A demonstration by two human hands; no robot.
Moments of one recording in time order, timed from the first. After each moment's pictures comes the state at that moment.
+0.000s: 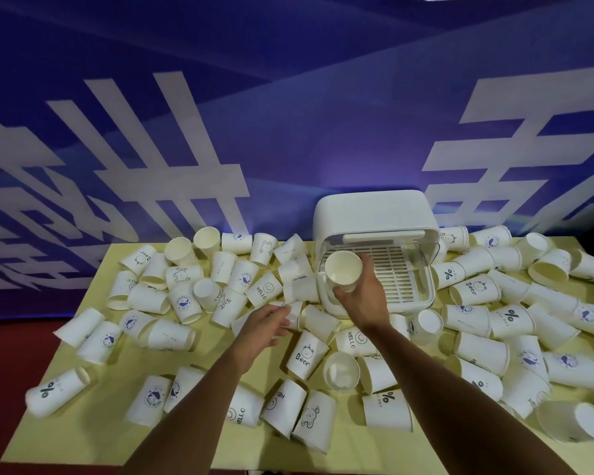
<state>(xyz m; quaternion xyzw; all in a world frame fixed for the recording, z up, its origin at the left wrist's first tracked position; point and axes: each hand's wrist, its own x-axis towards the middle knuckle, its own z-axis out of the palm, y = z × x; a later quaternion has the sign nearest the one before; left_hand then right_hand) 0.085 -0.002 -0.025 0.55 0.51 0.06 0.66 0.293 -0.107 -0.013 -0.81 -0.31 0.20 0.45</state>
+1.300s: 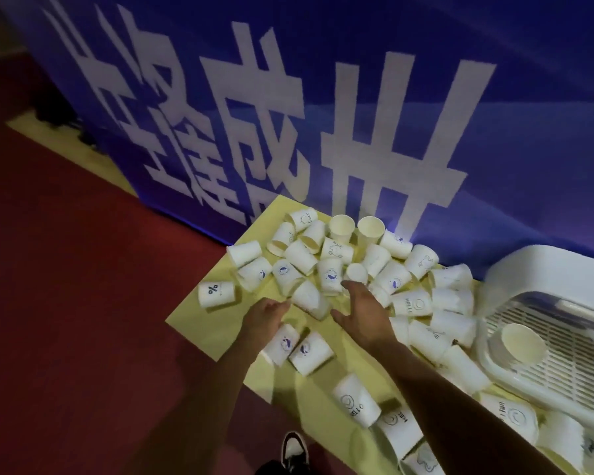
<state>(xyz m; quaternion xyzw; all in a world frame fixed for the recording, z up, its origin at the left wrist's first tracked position) -0.160 0.049 -0.019 0.44 0.70 0.24 0.51 0.061 0.025 -0.012 -0.68 -0.66 0.26 0.18</state>
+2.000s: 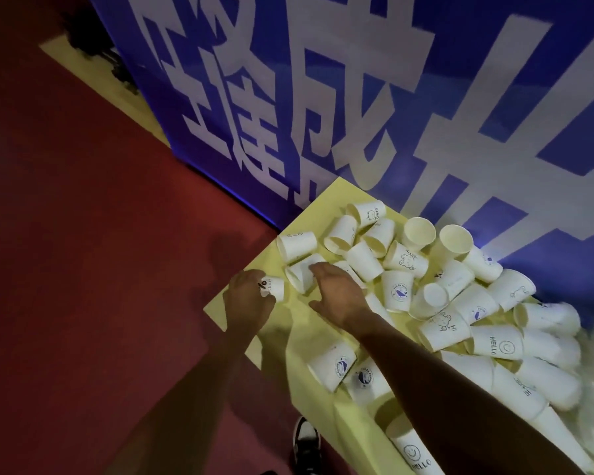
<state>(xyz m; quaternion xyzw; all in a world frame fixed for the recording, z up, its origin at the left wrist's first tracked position) -0.297 0.122 -0.058 0.57 0.77 0.18 0.21 -0.101 0.153 -0.045 -0.56 -0.80 0.22 0.02</state>
